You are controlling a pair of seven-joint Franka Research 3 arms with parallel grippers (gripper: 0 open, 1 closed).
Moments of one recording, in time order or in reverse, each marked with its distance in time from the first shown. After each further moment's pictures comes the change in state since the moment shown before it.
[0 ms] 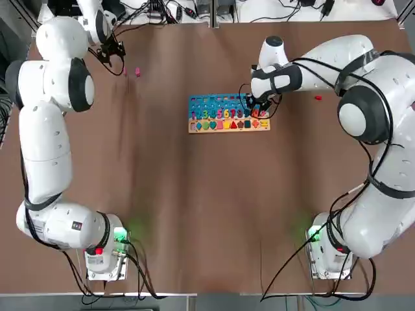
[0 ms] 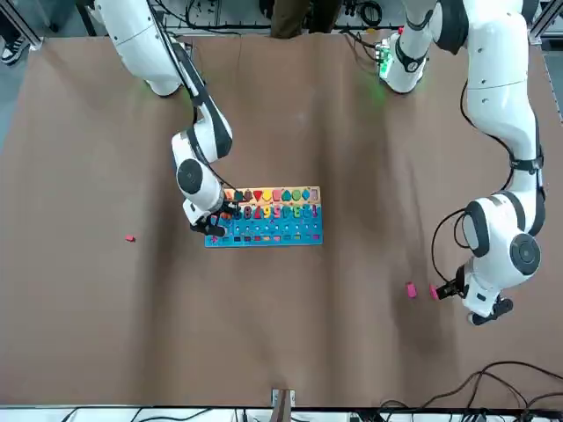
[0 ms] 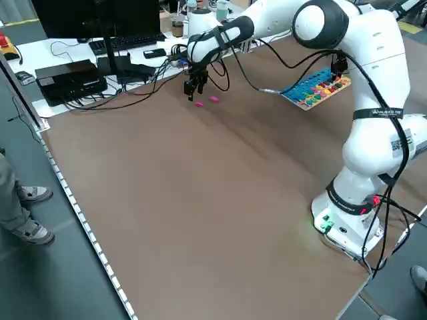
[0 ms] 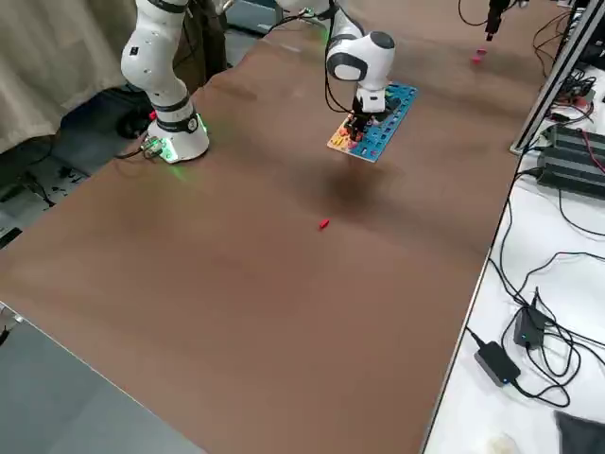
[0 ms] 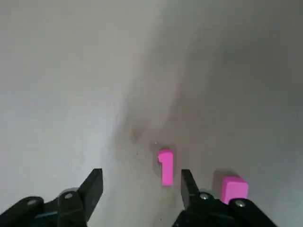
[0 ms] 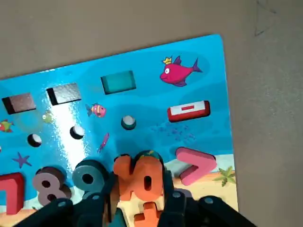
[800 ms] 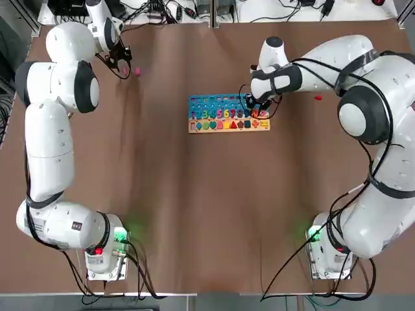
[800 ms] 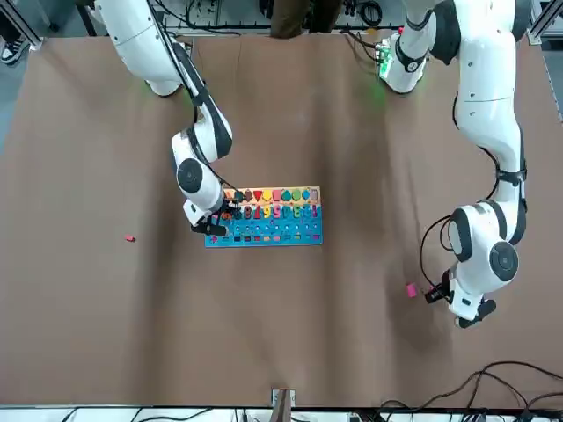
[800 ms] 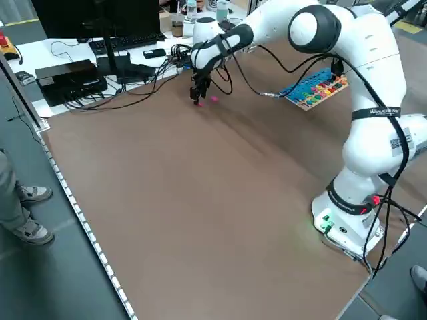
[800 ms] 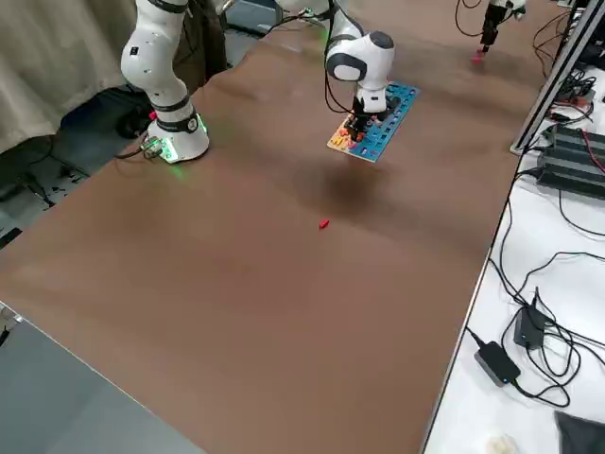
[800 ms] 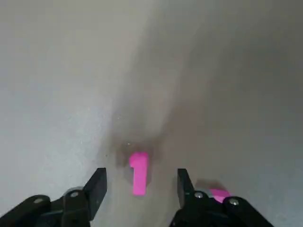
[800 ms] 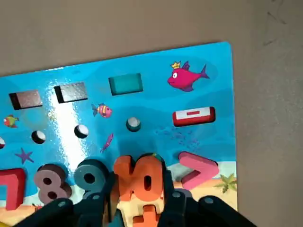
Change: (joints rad) left arm -0.004 0.057 -0.036 0.017 0.000 0.037 -0.087; right arm 0.000 0.001 0.001 -0.005 0.000 0.020 -0.052
